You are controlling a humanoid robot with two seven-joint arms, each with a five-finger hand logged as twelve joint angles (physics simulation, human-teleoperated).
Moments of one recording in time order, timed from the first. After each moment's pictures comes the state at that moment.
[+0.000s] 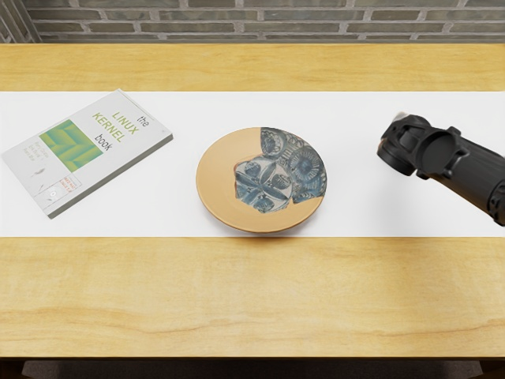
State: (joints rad) left arm -0.04 0.00 -0.02 -0.18 0.00 -0.08 0.10; right arm 1.25 -0.08 -0.25 0.40 -0.57 -0.12 -0.61
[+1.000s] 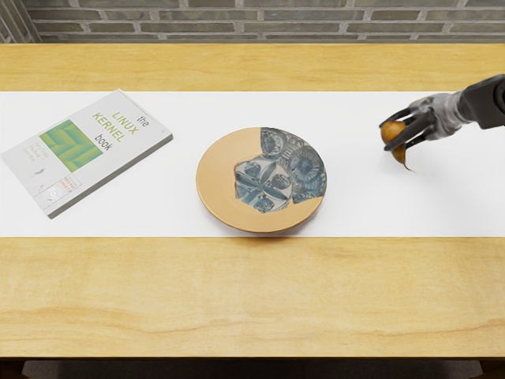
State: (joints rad) left arm -0.04 0.00 -0.02 -0.18 0.00 -0.08 0.10; right arm 1.28 -0.37 0.24 0.38 -0.28 0.54 -0.61
